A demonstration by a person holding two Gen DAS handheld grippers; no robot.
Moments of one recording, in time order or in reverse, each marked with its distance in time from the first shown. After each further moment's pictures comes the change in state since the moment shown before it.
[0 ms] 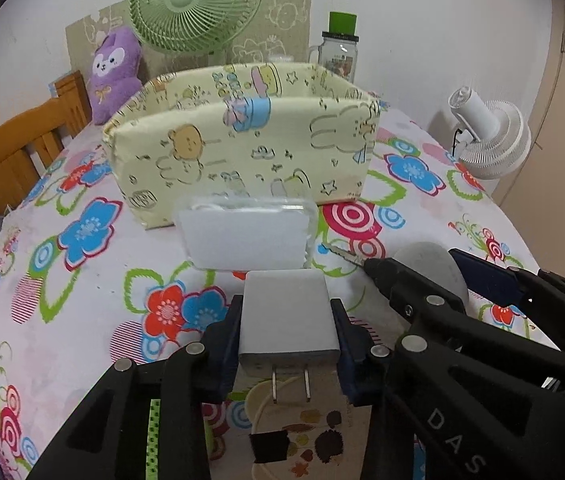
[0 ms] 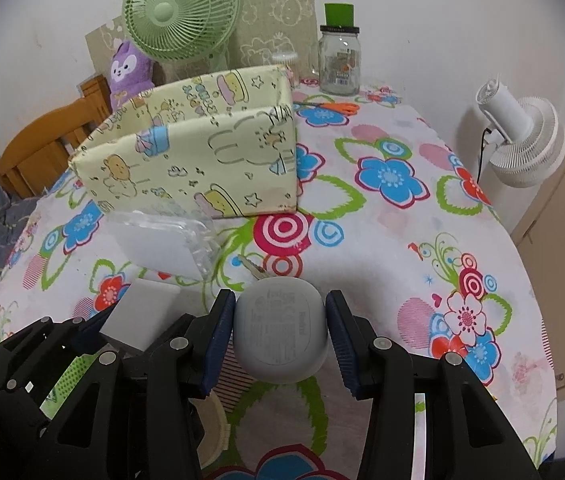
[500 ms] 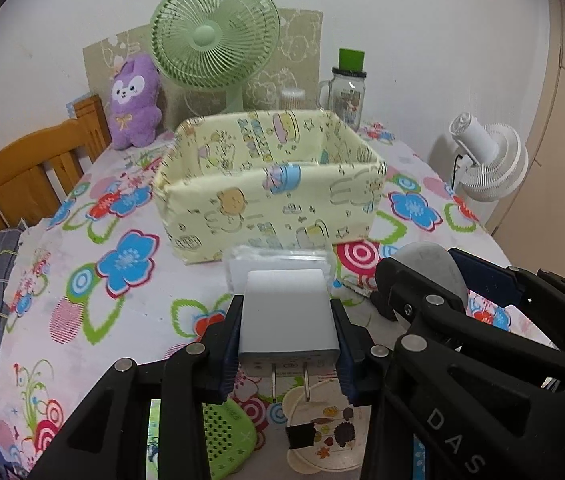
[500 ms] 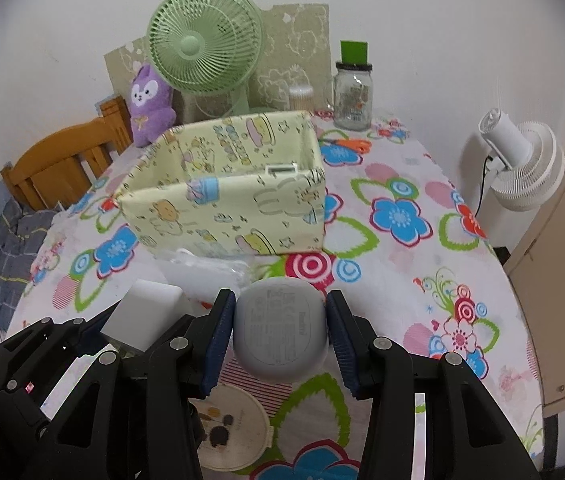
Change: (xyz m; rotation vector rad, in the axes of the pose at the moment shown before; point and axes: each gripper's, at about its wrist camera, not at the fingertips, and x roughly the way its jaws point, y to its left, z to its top) left arm -0.045 0.017 0.020 -0.007 -0.070 0.018; right arm -0.040 0.025 0.023 -0.021 -0.071 0.019
